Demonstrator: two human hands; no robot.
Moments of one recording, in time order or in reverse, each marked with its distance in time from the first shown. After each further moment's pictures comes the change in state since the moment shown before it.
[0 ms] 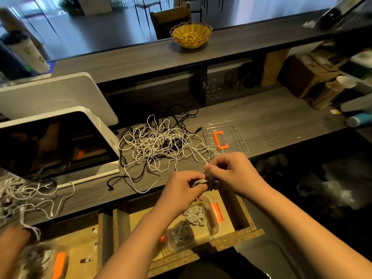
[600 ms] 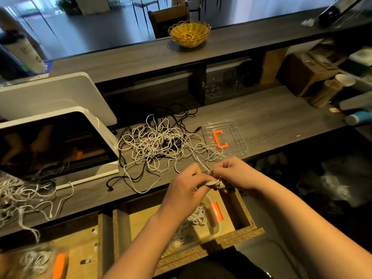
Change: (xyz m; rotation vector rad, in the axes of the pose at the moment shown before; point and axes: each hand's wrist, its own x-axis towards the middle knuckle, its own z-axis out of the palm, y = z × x) left_hand 0.000 -0.009 0.010 0.371 0.151 0.461; right_hand 0.011 0.021 -0.002 0.306 -0.328 0.317
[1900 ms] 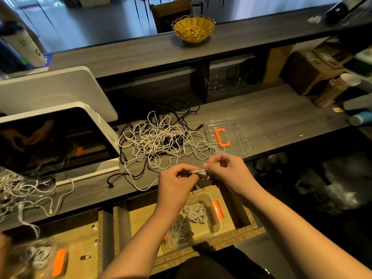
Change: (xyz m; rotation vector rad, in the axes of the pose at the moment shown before) left_hand 0.004 -0.001 -0.012 -0.437 0.244 -0.557; right_hand 0.004 -0.003 0.031 0.187 0.336 -0.082
